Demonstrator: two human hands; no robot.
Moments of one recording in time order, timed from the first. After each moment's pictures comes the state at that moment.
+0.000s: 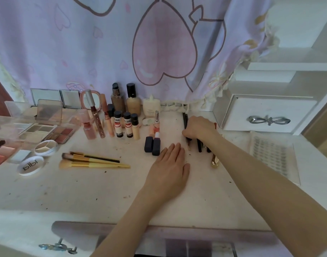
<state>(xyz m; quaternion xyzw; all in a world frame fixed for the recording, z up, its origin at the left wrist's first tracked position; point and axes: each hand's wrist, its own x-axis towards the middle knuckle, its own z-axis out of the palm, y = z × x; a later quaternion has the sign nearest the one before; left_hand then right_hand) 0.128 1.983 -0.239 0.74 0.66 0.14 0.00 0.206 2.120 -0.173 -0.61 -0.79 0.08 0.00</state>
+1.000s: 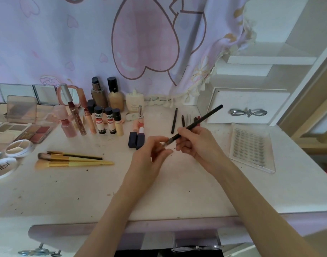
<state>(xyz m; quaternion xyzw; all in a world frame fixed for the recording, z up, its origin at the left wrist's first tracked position) 0.121 1.965 -0.217 0.63 0.53 0.53 0.19 0.260 2.028 -0.172 -0.43 -0.52 0.62 0.40</state>
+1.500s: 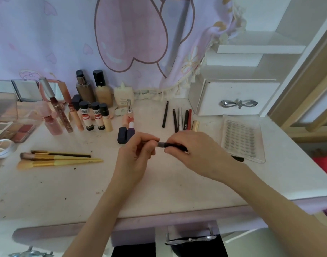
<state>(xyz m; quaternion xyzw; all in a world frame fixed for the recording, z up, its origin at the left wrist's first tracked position) 0.121 1.959 -0.211 0.62 0.48 0.58 0.23 0.284 1.998 -0.157 -0.39 -0.90 0.10 0.15</state>
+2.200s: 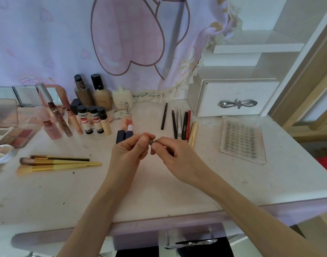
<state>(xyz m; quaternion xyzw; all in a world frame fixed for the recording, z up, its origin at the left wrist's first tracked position) 0.117 1.967 -0.208 0.47 0.41 0.64 0.45 0.257 1.989 -0.177 -0.37 -0.80 0.35 0.31</state>
